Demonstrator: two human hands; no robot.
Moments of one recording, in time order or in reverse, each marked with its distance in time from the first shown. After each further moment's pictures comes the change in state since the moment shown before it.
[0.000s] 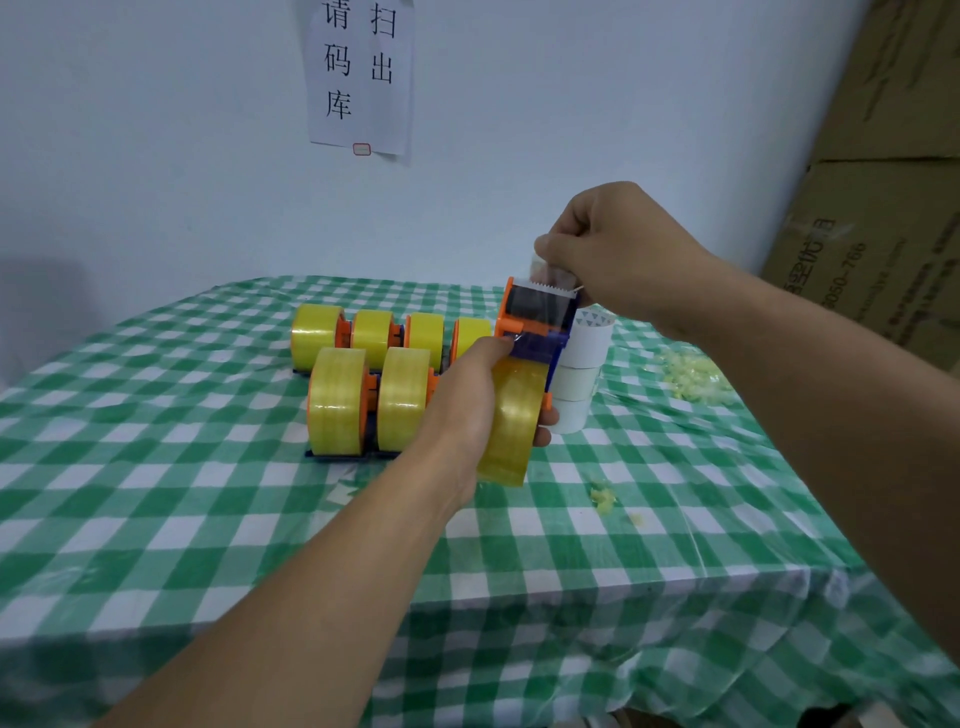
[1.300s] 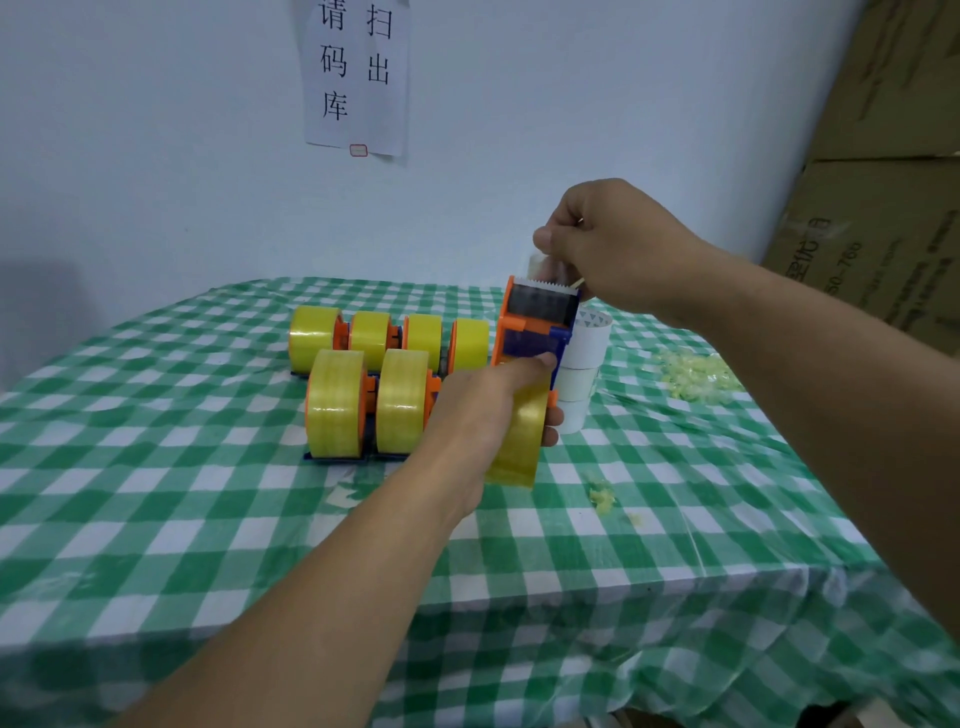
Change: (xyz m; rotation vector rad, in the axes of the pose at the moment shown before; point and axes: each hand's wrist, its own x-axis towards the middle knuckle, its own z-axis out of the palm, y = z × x) left_hand -0.008 0.000 0.007 0.107 0.035 0.037; right_hand 0.011 0.003 -0.004 -0.095 -0.040 -0.064
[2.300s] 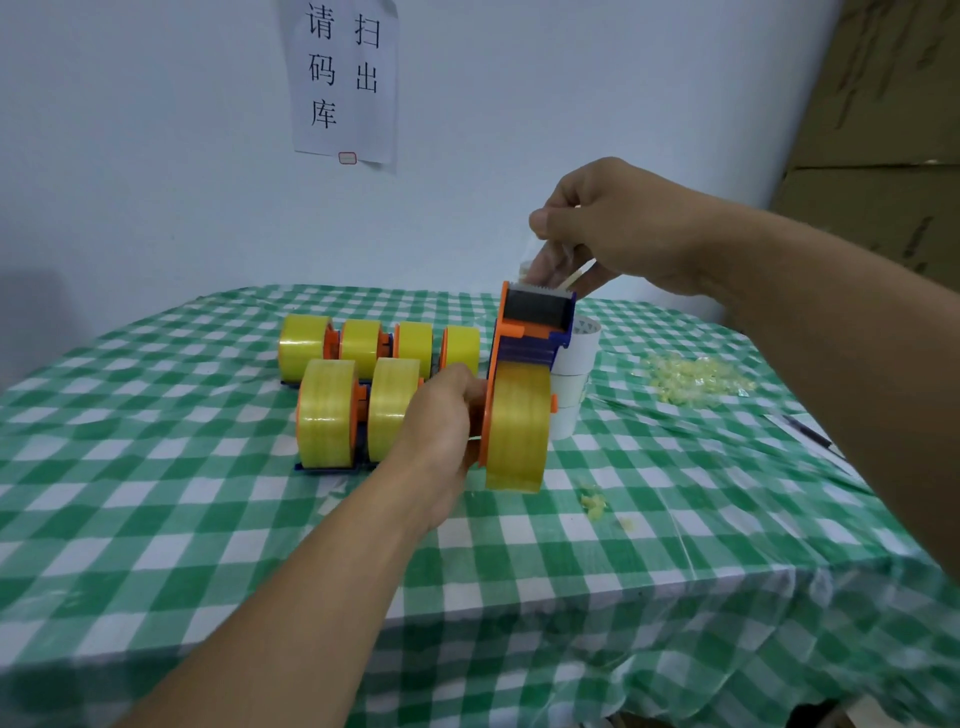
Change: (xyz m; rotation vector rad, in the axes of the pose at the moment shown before) left_hand 0.008 -0.010 -0.017 0.021 0.030 0.066; right_hand 0.009 -0.006 -0.025 0.177 -0.182 0.066
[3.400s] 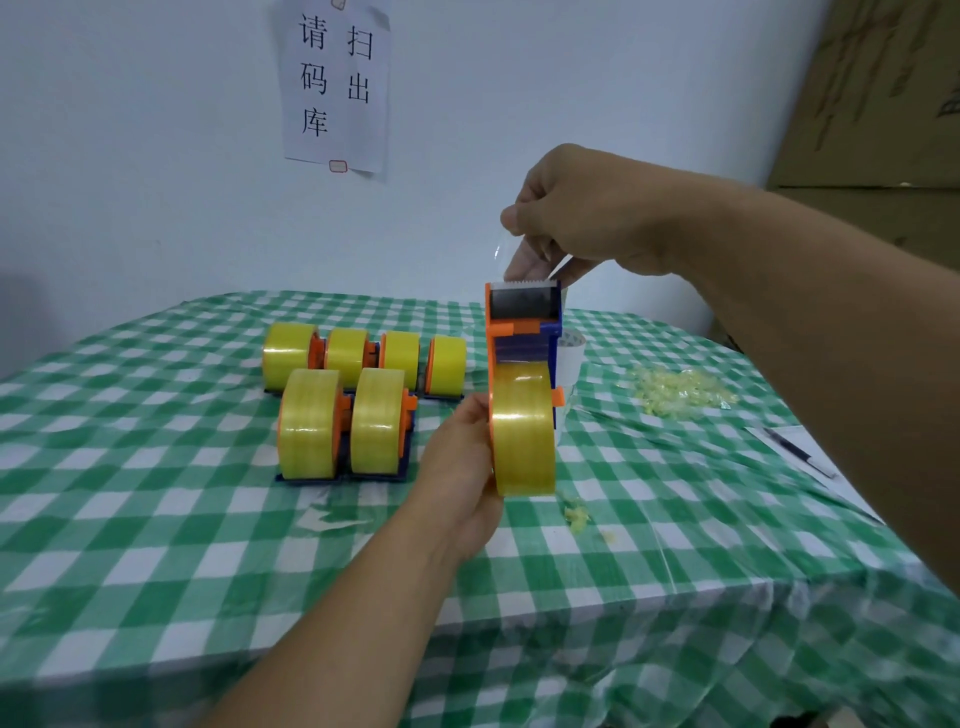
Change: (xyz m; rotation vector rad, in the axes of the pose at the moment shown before) left_hand 0.003 -0.020 0.028 -0.385 -0.066 -0.066; right_hand 0.010 -0.027 -0.006 -0.162 -0.035 0.046
